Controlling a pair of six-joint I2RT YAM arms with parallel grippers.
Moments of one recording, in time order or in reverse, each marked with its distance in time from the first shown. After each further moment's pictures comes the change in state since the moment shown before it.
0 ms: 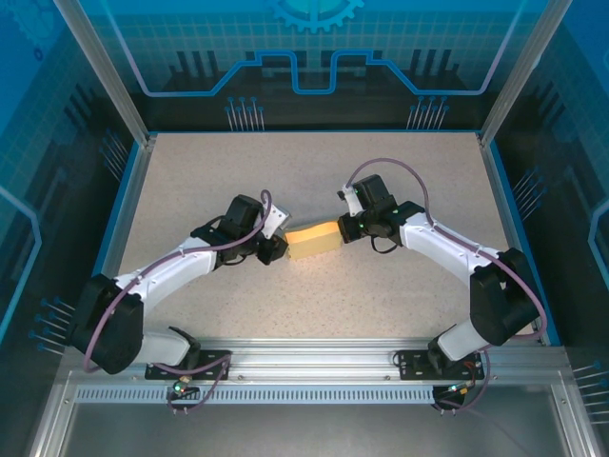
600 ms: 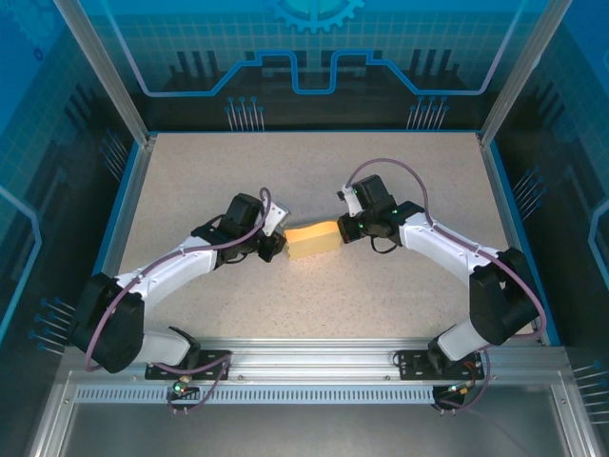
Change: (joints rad) left arm 0.000 0.004 0.006 0.018 -0.028 -0.031; right arm 0.003 0.002 0.000 0.001 0.000 0.000
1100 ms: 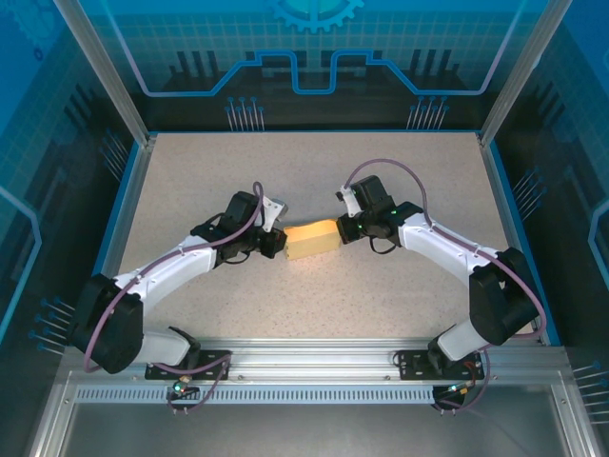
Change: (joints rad) left arm 0.000 -0.004 0.017 -0.003 0.035 -0.185; right arm 0.010 0.001 0.000 0.003 0.008 0.000
